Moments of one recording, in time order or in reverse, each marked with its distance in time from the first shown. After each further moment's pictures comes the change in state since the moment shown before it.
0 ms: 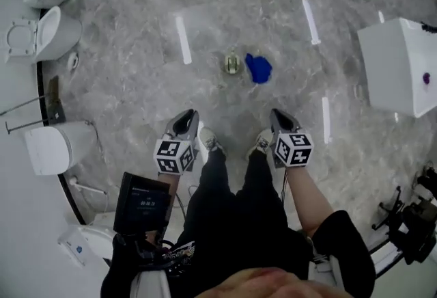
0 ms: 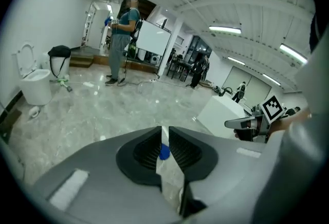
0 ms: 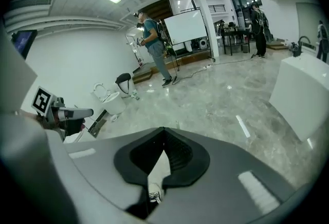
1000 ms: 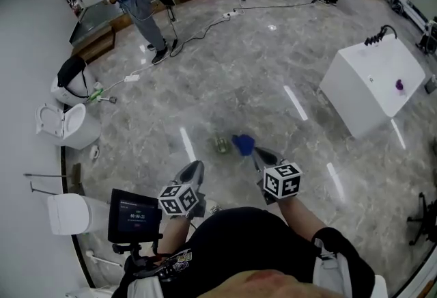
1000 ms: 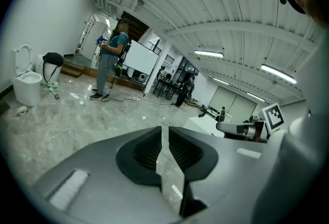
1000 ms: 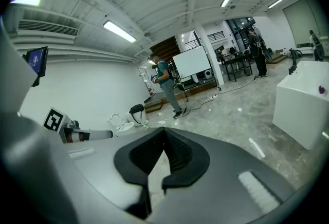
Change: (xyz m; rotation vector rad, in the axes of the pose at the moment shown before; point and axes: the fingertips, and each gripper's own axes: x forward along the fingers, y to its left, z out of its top) left arm -0.165 -0.217 0.060 -0.029 -0.226 -0.128; right arm -0.273 0.072 0.067 -0.005 -0.338 0.128
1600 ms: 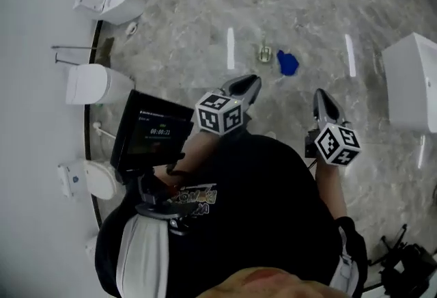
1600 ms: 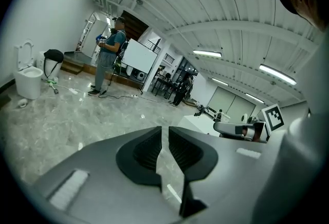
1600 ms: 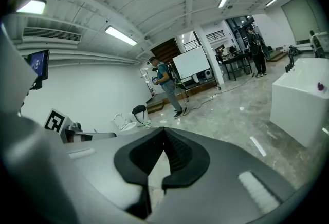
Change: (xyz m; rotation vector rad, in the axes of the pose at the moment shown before) left arm 0.018 -0.093 -0.022 -0.007 0.007 -0.027; right arm -0.077 -0.042 0.018 0.020 -0.026 0.005
